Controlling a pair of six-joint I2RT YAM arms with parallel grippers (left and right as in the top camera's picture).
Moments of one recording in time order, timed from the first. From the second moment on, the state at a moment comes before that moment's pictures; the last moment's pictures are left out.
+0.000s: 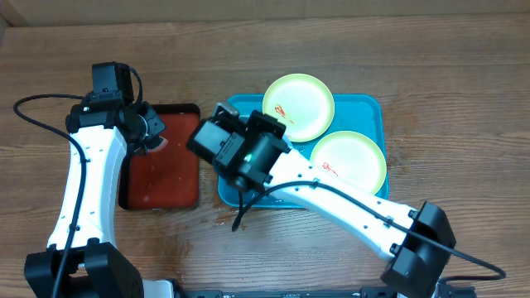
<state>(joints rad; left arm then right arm) 0.13 1.57 1.31 -0.94 -0.04 -0.52 0.99 1.93 1.81 -1.13 0.85 -0.13</state>
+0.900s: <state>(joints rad) 0.13 1.57 1.31 -0.94 -0.04 -0.52 -0.31 1.91 1.68 -0.99 -0.35 0.07</state>
